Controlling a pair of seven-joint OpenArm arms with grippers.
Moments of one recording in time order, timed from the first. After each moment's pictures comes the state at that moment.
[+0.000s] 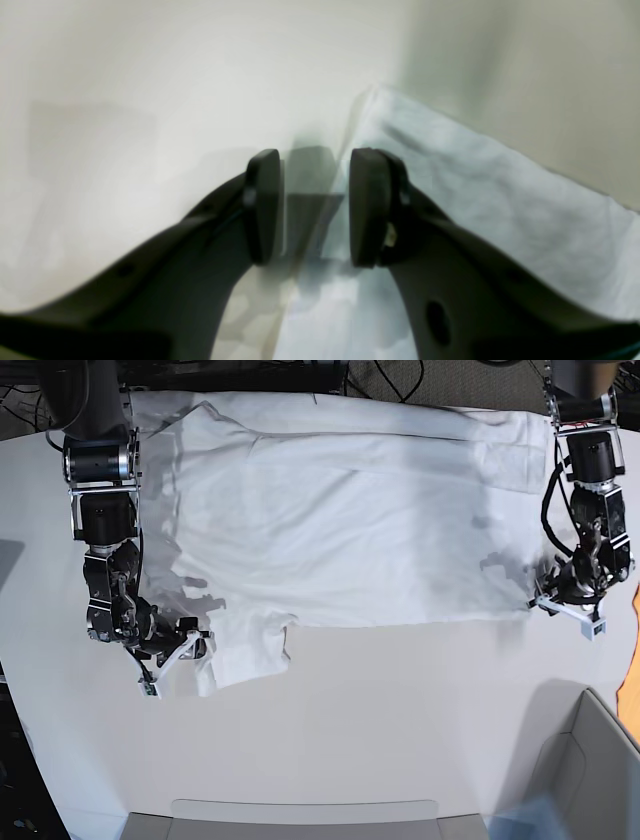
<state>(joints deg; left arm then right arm) -12.9 -29.6 -10.8 61.4 -37.6 -1.8 51.3 31.3 15.9 -6.3 43.5 22.1 18.2 -39.6</state>
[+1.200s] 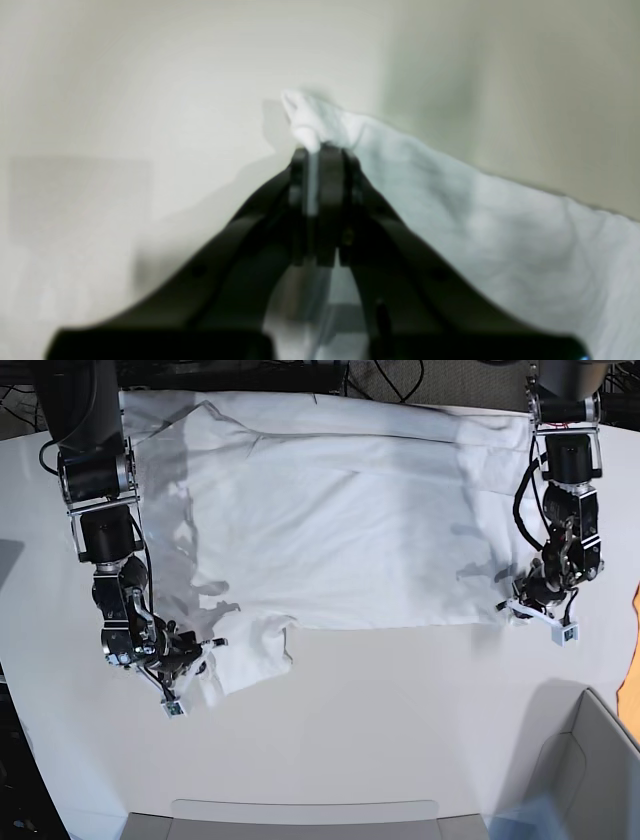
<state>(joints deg) -13.8 -24.4 -5.8 58.9 -37.3 -4.9 40.5 36.0 16.1 -17.1 46.8 20.3 17.3 -39.0</state>
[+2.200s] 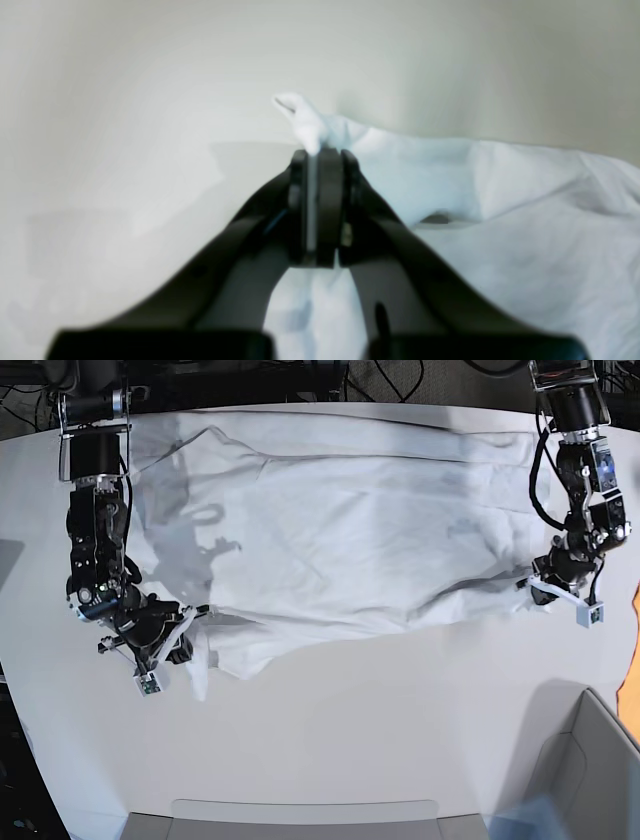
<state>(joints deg) 0.0 -23.8 -18.5 84.7 -37.5 -5.0 50.5 14.2 19.9 -3.3 89.4 21.4 17.6 -52.0</state>
